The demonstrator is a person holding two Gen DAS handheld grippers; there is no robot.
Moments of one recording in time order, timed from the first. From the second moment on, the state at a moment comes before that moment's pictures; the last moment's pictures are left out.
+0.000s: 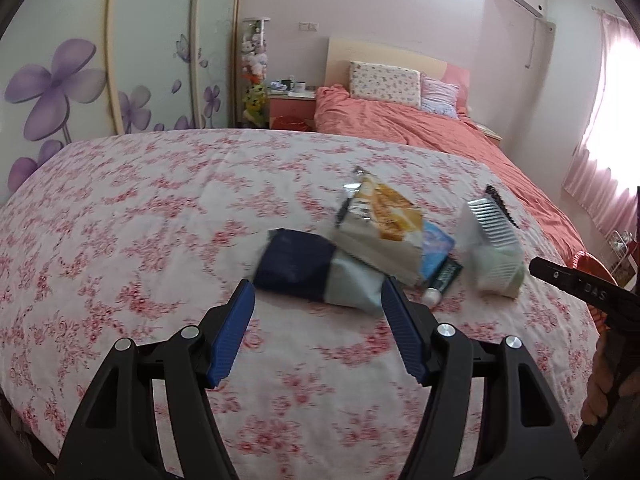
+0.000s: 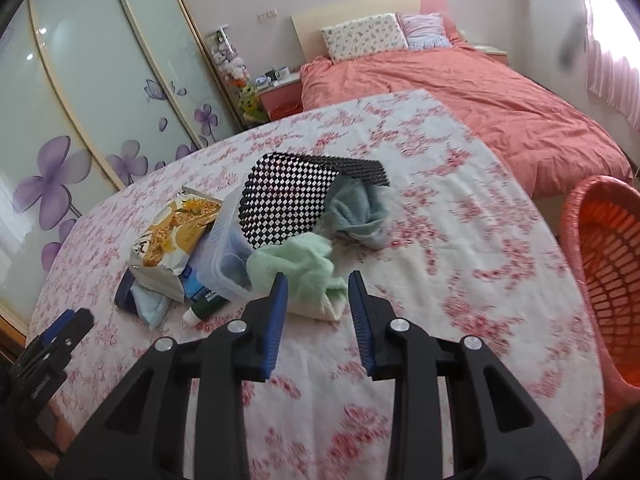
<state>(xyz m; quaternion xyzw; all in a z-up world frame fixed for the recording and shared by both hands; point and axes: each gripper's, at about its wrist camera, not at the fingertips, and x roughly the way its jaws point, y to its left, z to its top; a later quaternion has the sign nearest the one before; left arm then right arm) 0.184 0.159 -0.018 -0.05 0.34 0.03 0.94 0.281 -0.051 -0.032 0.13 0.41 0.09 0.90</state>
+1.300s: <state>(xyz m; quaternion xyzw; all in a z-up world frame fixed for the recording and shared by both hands) 0.229 0.161 -0.024 -0.10 0.37 0.01 0.92 0.241 -0.063 0.003 0.05 0.34 0.02 0.94</state>
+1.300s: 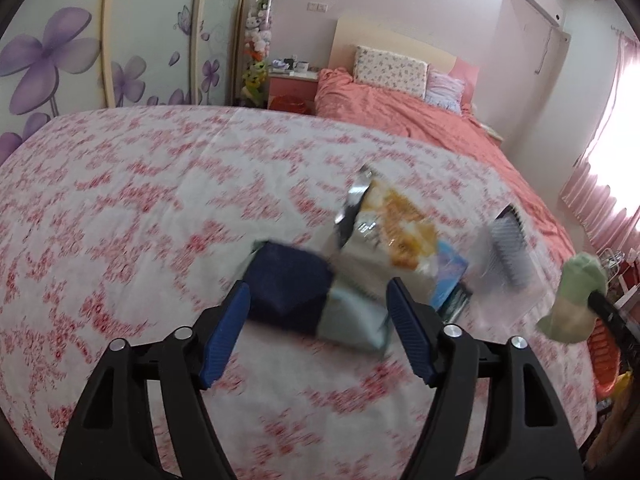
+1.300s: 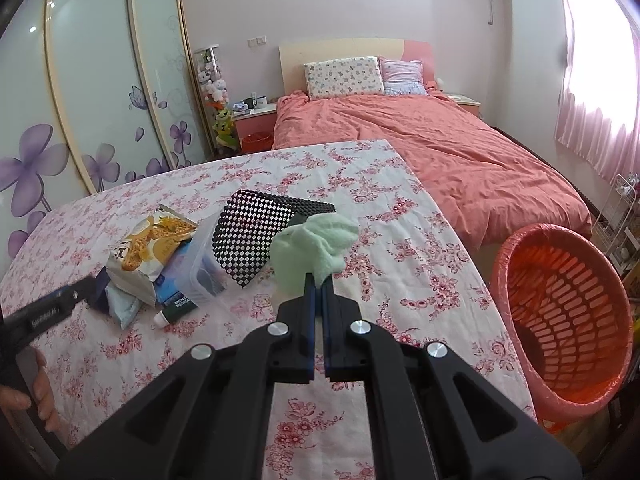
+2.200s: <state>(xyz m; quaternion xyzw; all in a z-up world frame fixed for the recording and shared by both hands) 0.302 0.106 -0.053 -0.03 0.43 0.00 0.90 0.238 -0.096 -0.008 0.07 0.35 0.00 0.93</state>
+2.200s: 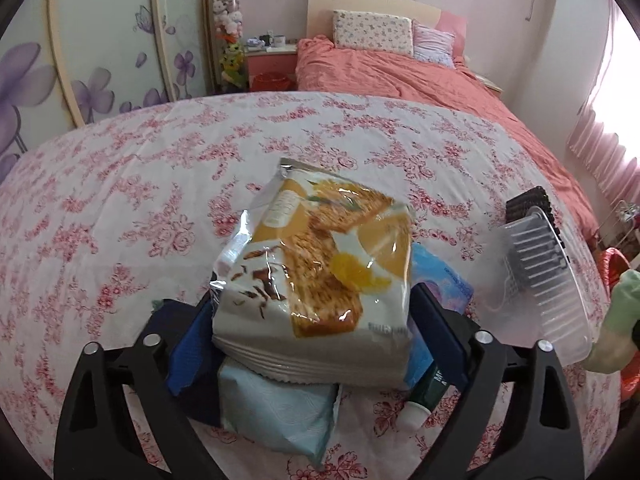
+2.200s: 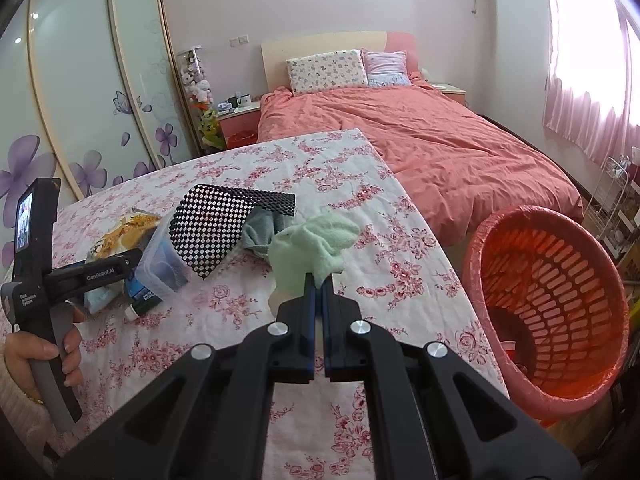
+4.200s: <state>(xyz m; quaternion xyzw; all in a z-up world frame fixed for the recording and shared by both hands) 0.202 -0.090 0.024 -0.03 0.31 -0.27 0.91 0.119 -0.284 0.029 0.17 0.23 -0.20 0.94</state>
